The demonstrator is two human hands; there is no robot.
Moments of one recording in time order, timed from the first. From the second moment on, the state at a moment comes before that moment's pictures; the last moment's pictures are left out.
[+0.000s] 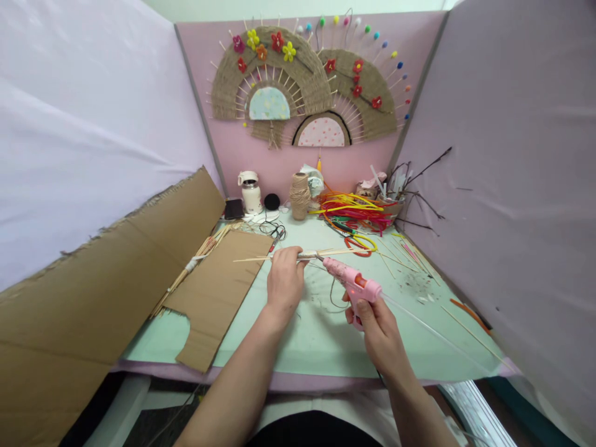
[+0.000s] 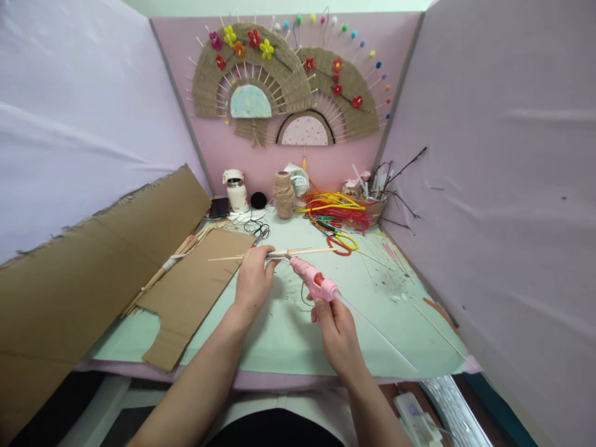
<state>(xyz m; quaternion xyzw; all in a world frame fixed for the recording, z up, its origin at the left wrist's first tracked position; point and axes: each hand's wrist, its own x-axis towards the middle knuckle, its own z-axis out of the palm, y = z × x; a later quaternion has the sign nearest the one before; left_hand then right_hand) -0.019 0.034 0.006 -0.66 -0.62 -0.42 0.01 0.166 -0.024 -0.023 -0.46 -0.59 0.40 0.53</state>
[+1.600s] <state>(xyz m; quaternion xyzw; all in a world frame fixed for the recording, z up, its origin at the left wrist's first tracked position) -0.017 0.031 0.009 -0.61 -0.51 -0.60 0.05 0.254 0.013 -0.028 -0.64 -0.67 -0.10 0.37</state>
